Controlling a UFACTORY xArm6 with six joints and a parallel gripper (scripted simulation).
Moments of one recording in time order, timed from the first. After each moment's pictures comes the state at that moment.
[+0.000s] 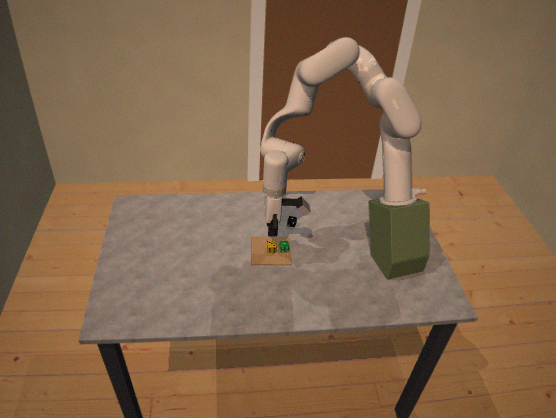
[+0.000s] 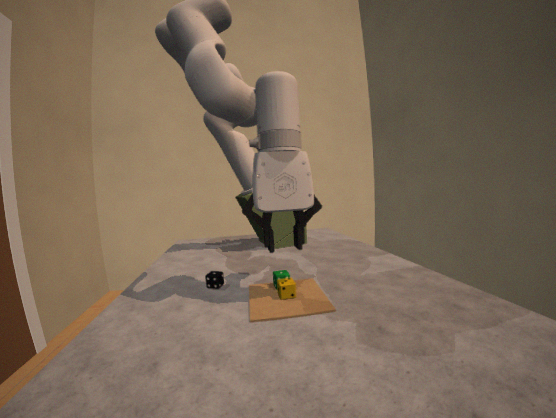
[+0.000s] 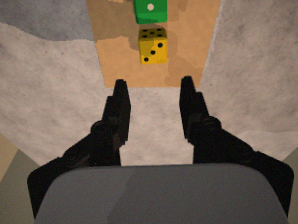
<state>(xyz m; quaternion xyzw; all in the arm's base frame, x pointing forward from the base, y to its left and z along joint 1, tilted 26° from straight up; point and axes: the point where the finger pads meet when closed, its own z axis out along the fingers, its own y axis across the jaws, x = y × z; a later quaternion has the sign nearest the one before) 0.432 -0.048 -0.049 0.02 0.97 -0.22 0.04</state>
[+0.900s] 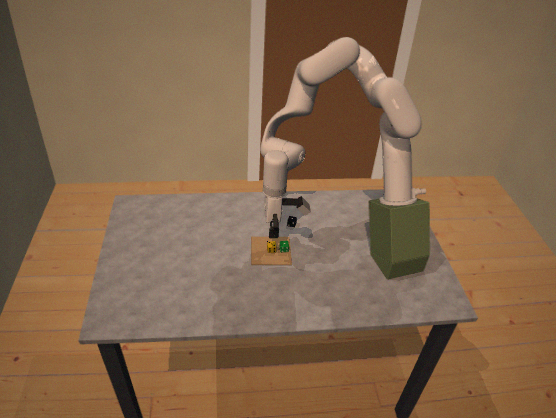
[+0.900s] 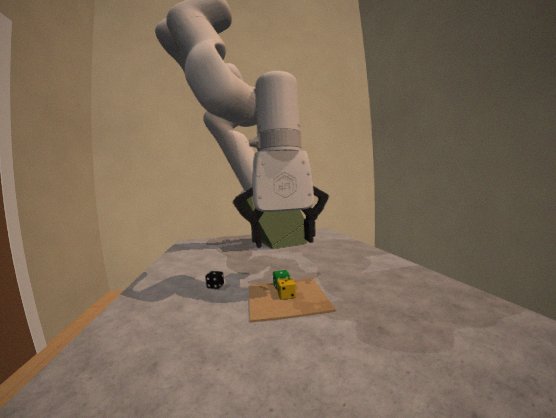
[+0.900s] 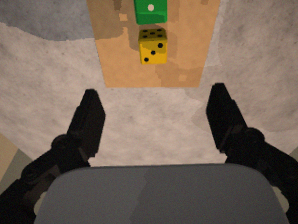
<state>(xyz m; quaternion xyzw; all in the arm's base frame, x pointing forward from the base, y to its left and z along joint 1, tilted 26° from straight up) 0.432 -0.047 -0.048 0.02 0.97 -0.22 0.04</state>
